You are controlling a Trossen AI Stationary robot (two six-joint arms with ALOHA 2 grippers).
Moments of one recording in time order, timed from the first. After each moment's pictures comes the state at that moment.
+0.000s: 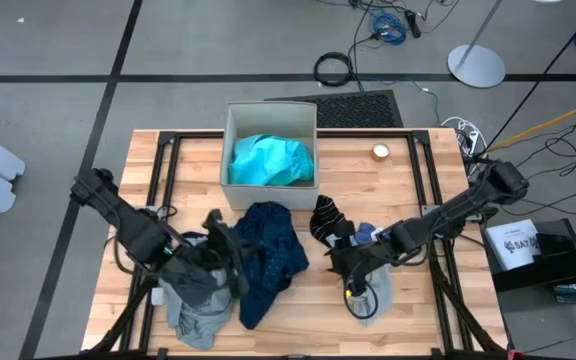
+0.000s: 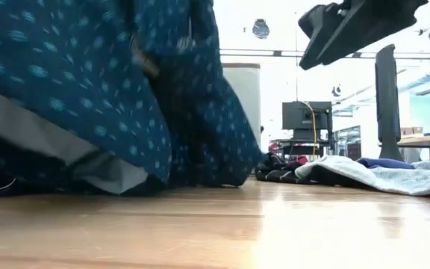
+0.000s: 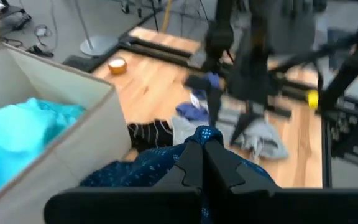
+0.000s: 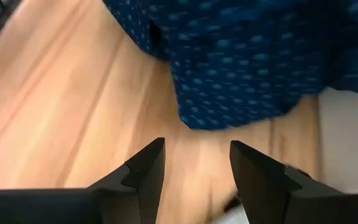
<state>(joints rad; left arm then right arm) -0.65 1.51 1.68 -0.92 -0.86 -0.73 0.46 1.45 0.94 -0.32 0.31 0.09</state>
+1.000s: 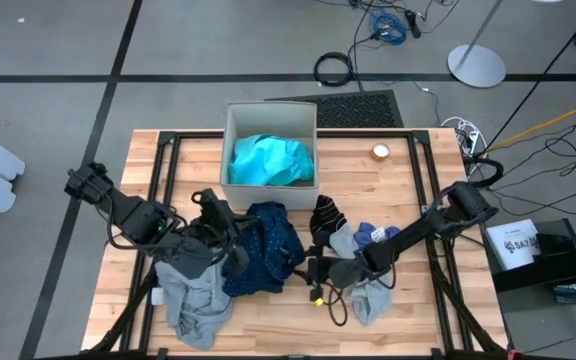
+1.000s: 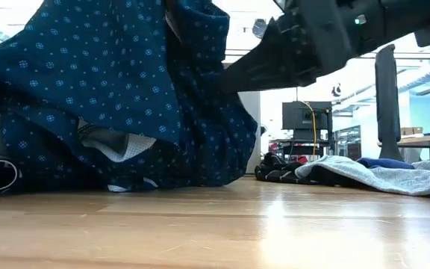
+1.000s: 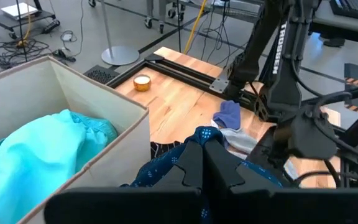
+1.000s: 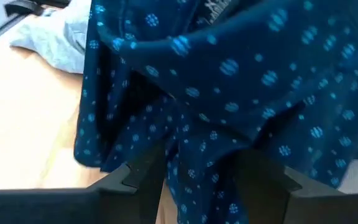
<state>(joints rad) -0.56 1.44 1.68 -0.91 -0.89 -0.72 0.46 1.84 0.88 0.52 0.61 0.02</state>
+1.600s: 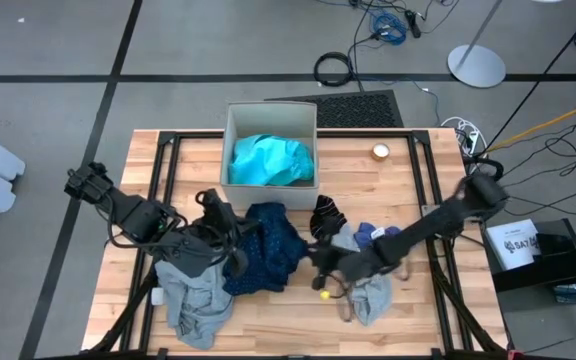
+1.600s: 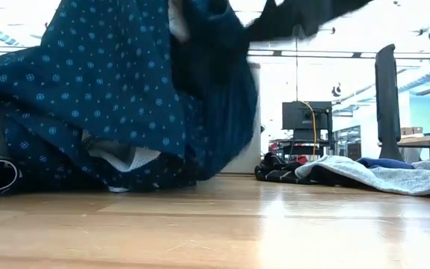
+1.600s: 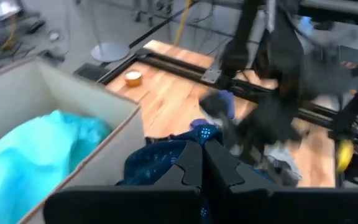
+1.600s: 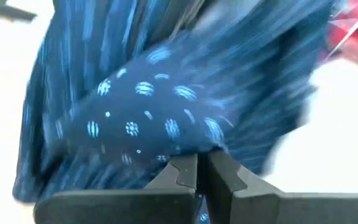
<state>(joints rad) -0.57 1.44 1.68 -0.89 -0.84 -0.64 0.48 1.62 0.91 0.36 0.81 -0.12</state>
